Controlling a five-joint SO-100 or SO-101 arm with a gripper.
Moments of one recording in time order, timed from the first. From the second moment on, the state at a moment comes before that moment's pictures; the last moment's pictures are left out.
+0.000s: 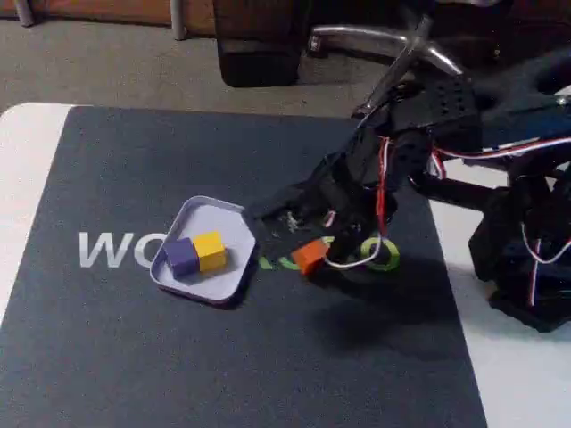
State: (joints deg) arm 13.8 106.0 134.6 44.5 -129.4
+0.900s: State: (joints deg) arm 8.4 51.7 46.1 79.8 -68.6
